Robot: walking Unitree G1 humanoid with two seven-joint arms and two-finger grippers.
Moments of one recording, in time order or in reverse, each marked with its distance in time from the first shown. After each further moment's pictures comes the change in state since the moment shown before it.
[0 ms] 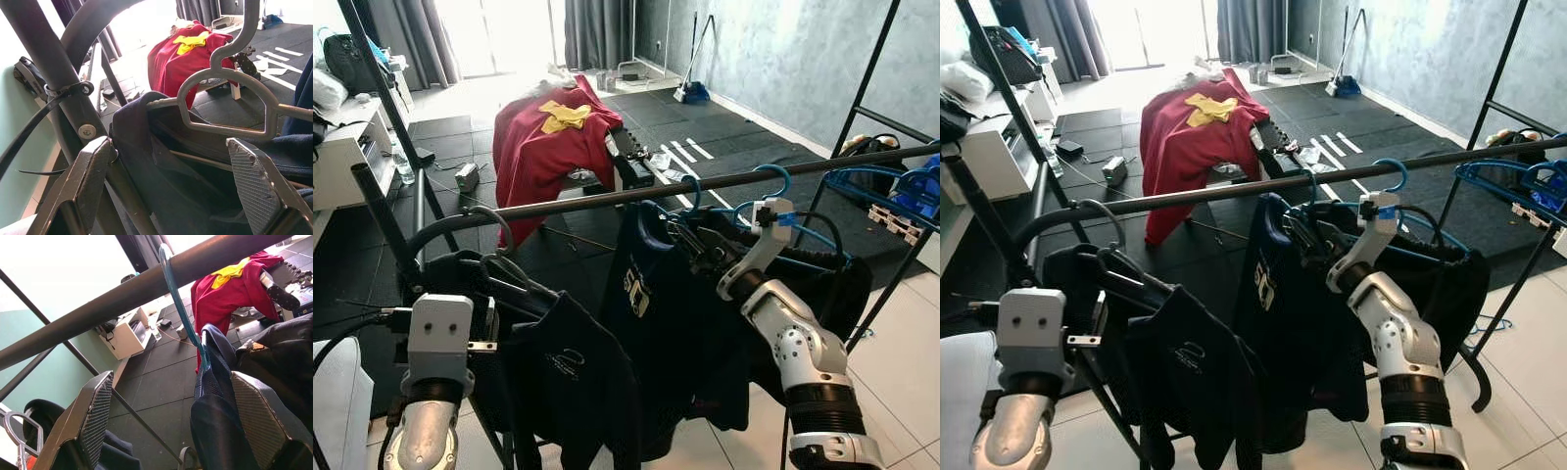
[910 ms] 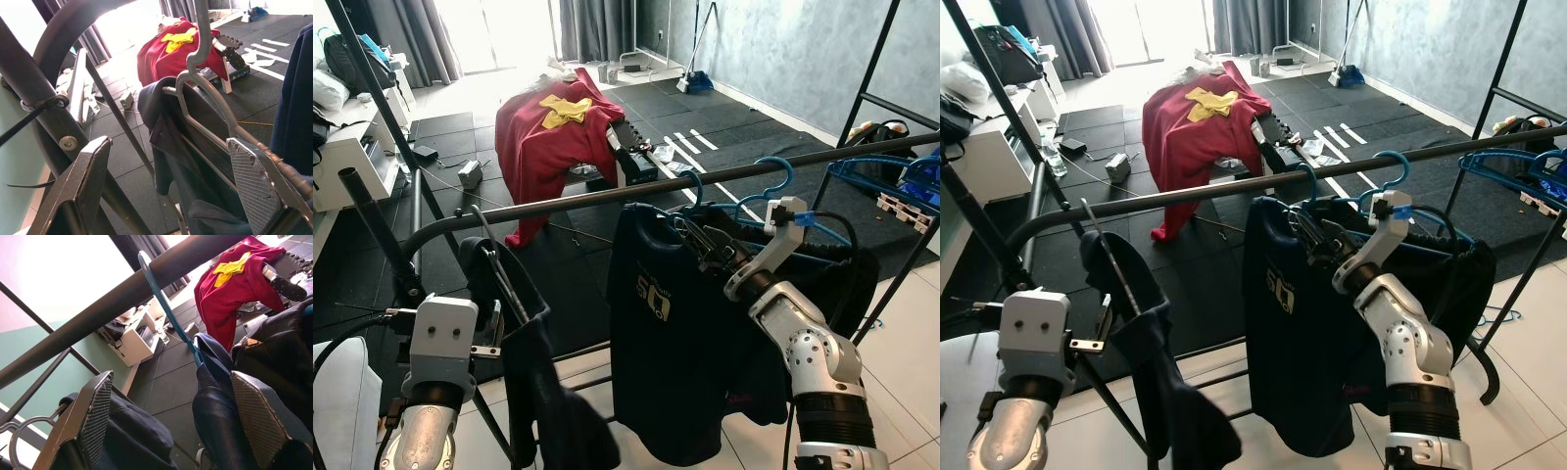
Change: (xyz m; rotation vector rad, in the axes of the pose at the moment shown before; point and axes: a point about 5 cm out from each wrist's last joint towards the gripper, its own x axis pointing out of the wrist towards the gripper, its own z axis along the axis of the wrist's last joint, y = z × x) left arm -0.004 0.000 0.003 0.012 -0.012 -0.057; right arm -0.009 0.005 0.005 0.066 -0.022 0.002
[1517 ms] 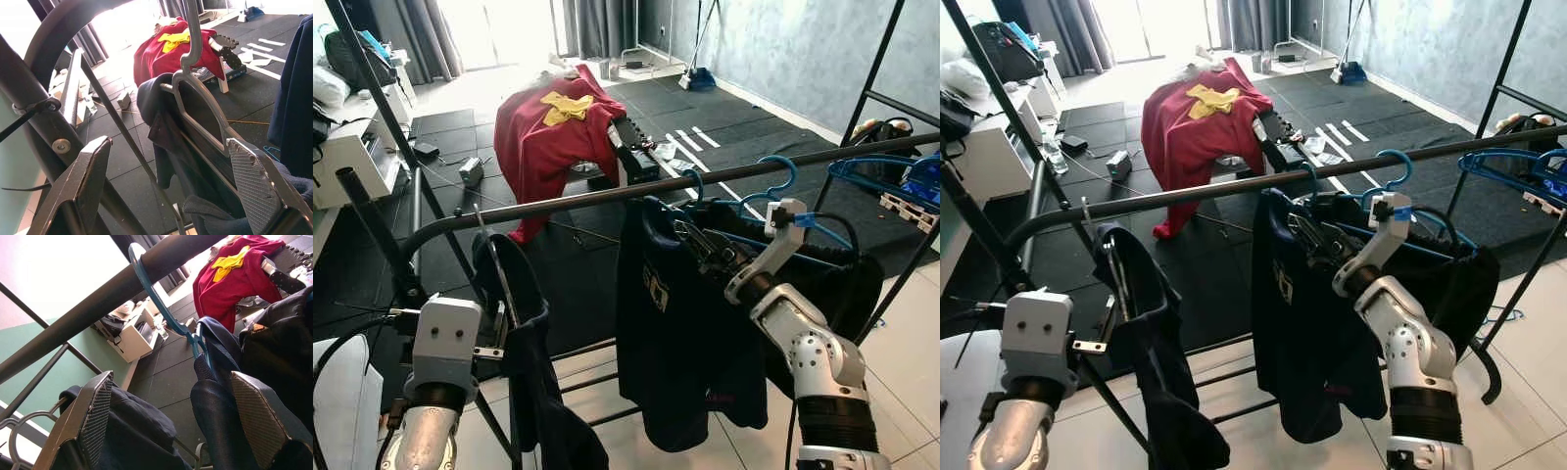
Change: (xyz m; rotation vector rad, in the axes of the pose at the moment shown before) left arm -0.001 -0.003 0.003 -0.002 -0.010 -0.016; right arm -0.004 -0.002 0.001 0.002 0.013 -0.010
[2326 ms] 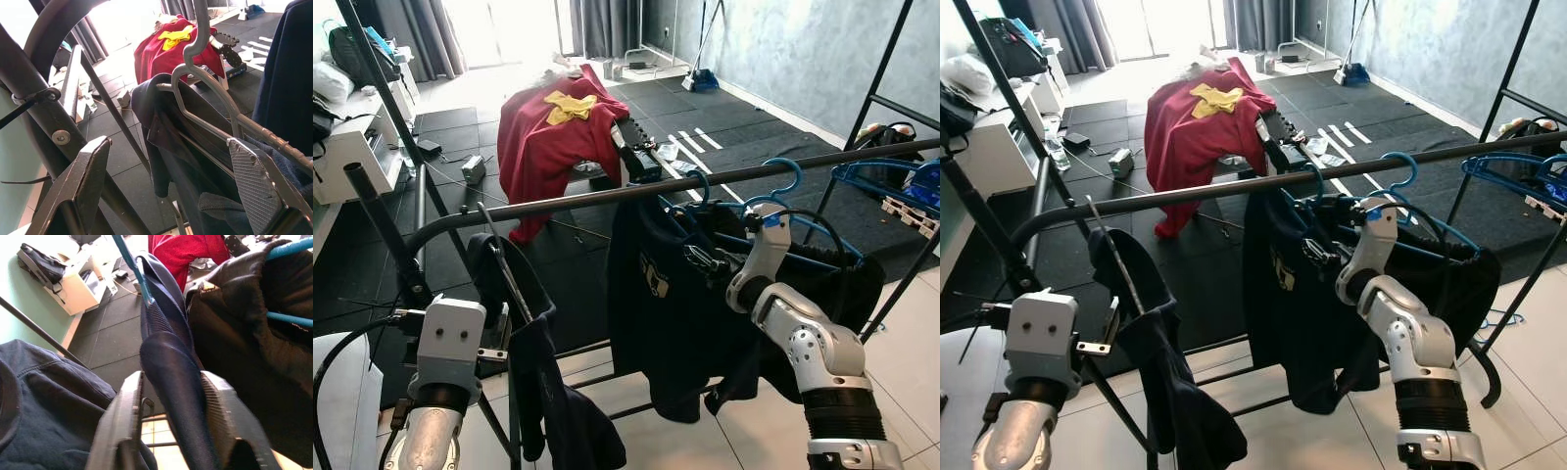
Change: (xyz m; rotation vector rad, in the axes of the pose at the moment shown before) left arm -0.001 -0.004 -0.001 0.009 0.006 -0.011; right arm 0.002 -0.015 -0.009 -0.200 0.215 -0.198
